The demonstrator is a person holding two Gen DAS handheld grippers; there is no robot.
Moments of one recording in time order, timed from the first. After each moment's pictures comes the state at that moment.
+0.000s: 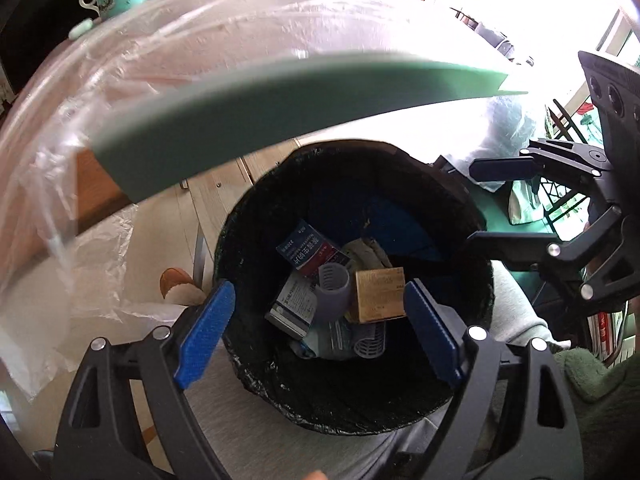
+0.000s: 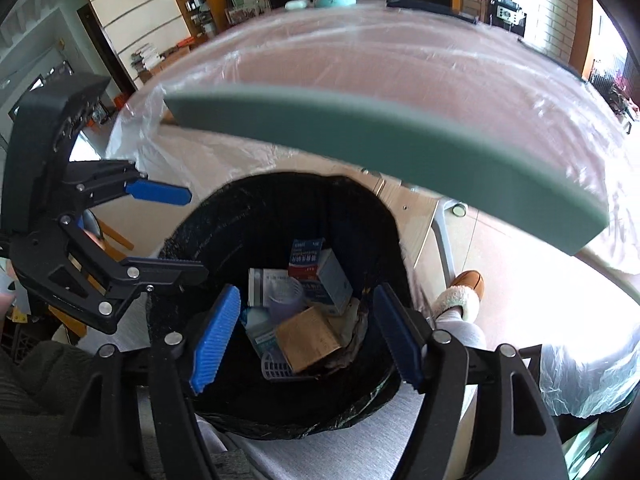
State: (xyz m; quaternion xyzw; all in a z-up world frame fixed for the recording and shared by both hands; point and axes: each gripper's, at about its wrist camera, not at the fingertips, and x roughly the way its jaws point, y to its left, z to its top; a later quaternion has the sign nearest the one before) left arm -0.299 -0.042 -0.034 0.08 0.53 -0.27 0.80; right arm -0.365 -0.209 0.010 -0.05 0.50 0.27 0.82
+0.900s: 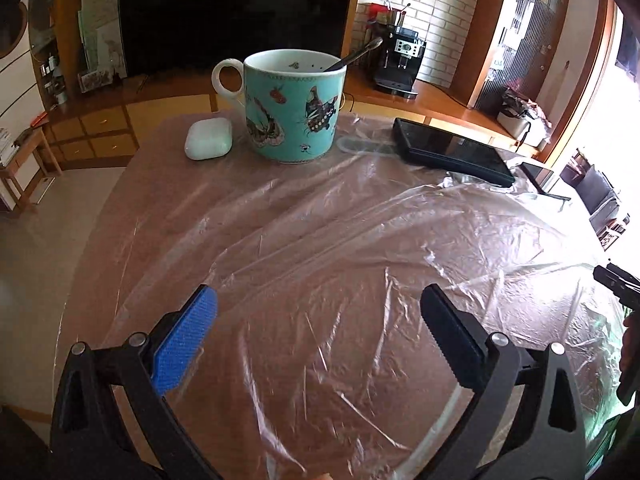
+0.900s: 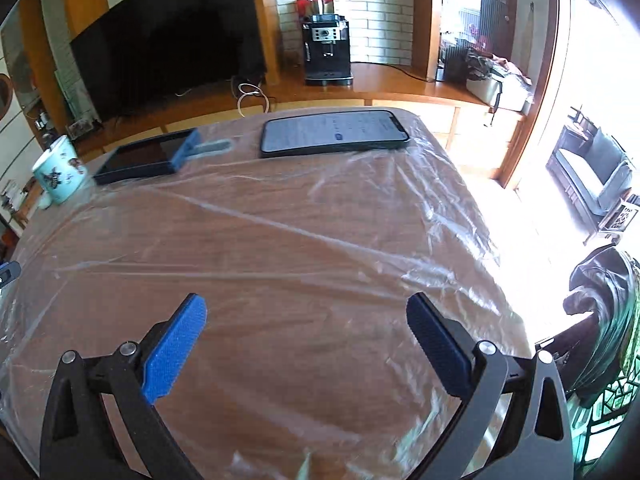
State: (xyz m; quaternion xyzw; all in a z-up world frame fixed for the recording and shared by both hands) left arm -0.027 0.019 0.021 -0.03 0.44 -0.05 0.90; right arm -0.078 -0.379 0.033 0.04 0.45 0.00 0.89
